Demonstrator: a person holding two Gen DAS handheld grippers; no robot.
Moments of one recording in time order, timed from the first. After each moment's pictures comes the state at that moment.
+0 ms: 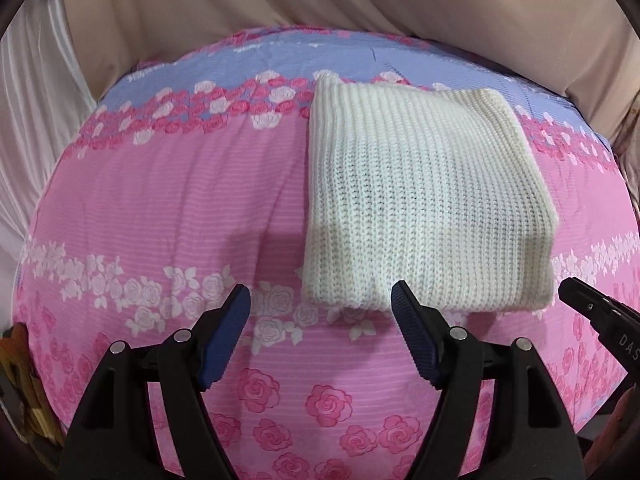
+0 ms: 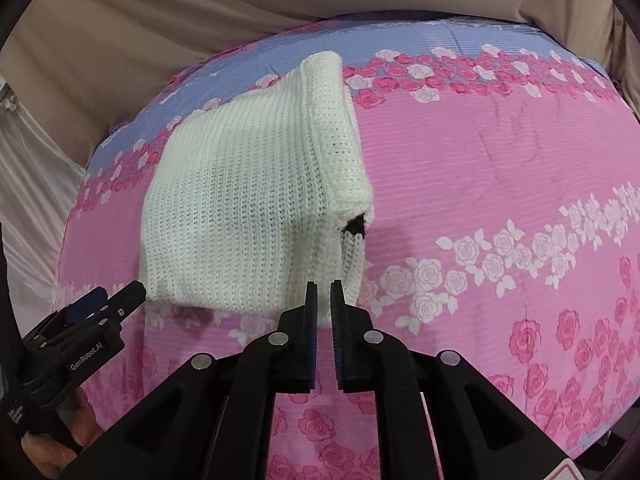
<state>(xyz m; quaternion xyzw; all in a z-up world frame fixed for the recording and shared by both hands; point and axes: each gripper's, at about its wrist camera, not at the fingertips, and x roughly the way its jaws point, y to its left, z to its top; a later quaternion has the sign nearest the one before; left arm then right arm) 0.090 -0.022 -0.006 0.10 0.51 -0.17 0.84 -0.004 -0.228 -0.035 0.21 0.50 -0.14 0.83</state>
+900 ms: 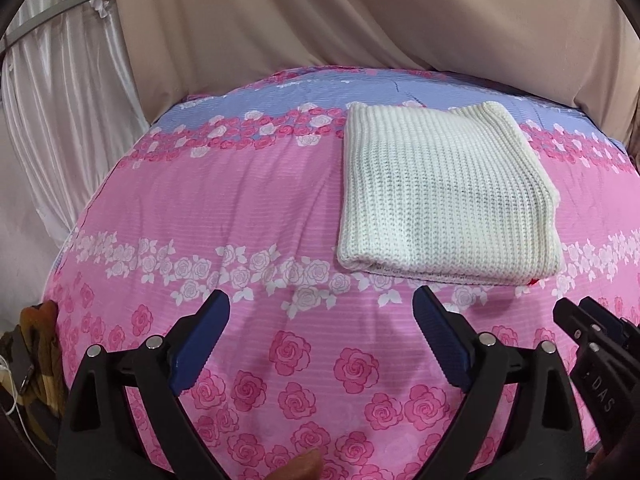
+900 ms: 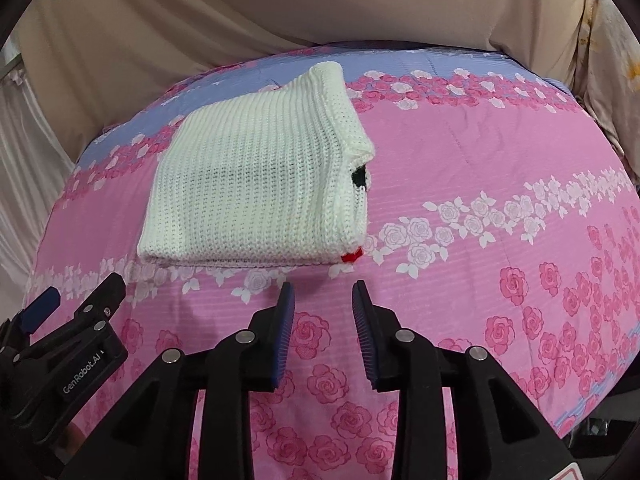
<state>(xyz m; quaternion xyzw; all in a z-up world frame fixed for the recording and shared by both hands) 0.028 -0.005 0.000 0.11 0.43 -0.11 0.89 -0.050 -0.162 -0.043 0.15 0.45 -0.20 0.86</state>
